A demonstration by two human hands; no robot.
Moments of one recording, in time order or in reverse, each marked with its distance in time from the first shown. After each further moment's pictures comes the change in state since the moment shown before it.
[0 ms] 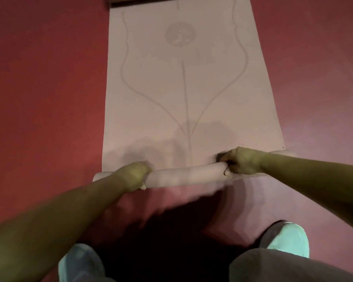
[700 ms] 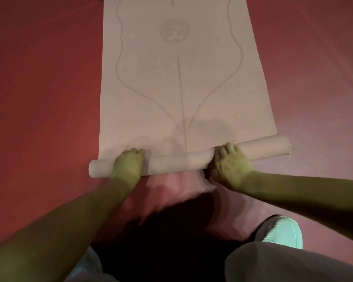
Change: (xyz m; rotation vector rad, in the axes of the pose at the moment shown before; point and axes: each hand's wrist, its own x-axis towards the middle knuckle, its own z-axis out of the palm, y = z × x) left_hand -0.015 0.035 -0.019 0.045 0.359 -0.386; right_hand -0.018 -0.048 0.034 -0.664 0.278 0.185
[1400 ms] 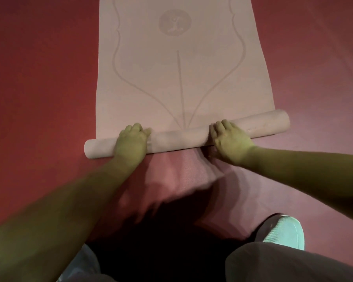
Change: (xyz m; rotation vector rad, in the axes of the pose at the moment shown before) left_hand 0.050 -0.003 -0.007 -0.135 0.241 0.117; right_hand 0.048 0.030 -0.013 0.012 0.204 -0.073
